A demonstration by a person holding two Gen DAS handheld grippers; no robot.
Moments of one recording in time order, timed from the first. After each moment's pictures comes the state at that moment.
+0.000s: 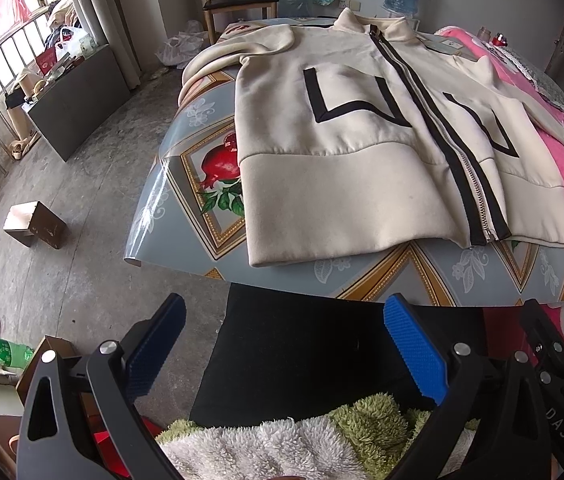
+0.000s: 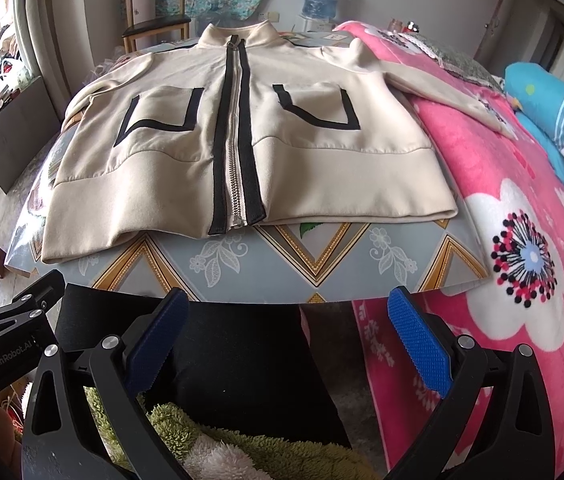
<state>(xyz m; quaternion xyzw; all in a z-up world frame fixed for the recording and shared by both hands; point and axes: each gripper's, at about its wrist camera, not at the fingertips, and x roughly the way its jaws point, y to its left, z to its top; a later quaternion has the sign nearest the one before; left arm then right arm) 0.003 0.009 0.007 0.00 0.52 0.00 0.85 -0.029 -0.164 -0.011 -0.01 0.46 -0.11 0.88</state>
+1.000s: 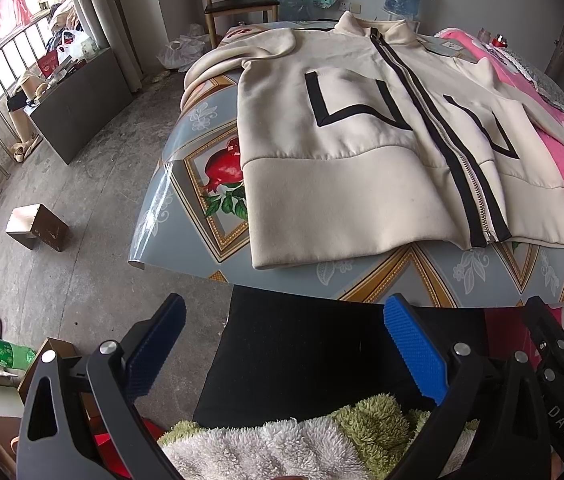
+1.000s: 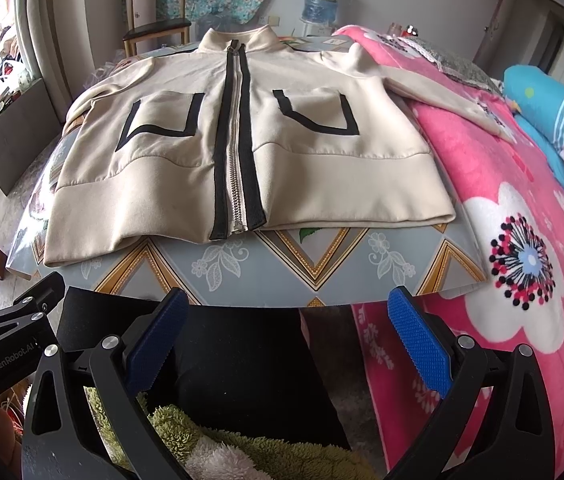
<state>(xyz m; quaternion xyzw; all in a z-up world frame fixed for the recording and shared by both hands) 0.001 0.012 0.011 0.01 0.52 0.00 0.86 -0.027 -0.162 -0.007 -0.01 0.46 -0.11 0.88</state>
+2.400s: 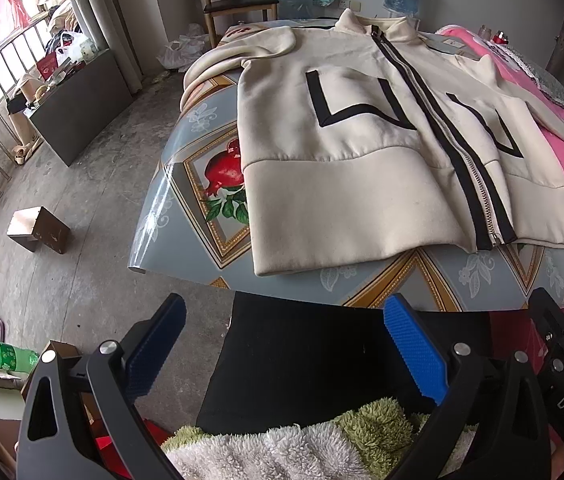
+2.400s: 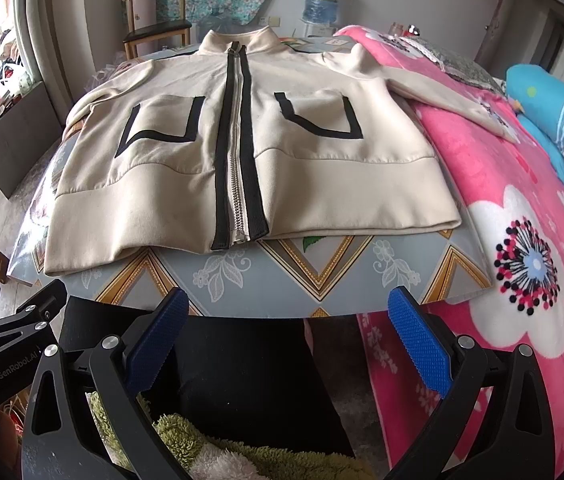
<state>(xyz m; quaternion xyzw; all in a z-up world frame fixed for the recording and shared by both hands) 0.005 0.012 0.008 0.01 0.52 0.01 0.86 -0.019 -0.162 -0.006 -0.01 0.46 -0.11 0.88</state>
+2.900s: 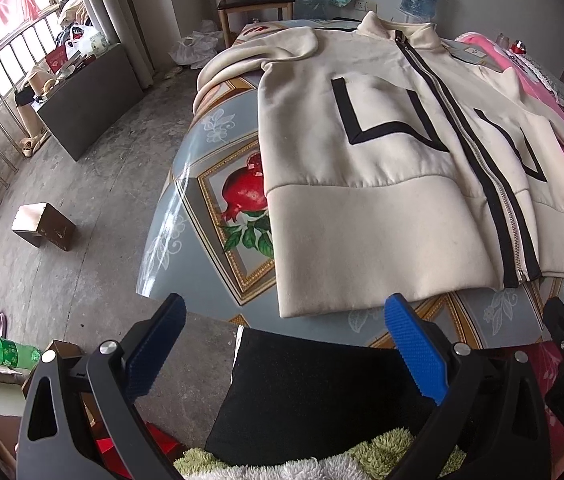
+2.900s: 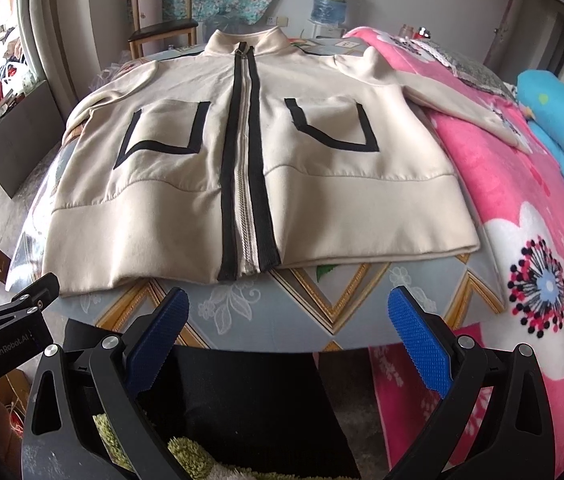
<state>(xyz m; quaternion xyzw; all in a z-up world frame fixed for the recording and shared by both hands) 0.039 0.026 0.002 0.01 0.52 0.03 0.86 0.012 -0.167 -0.009 0.00 0.46 -0.09 0.89</state>
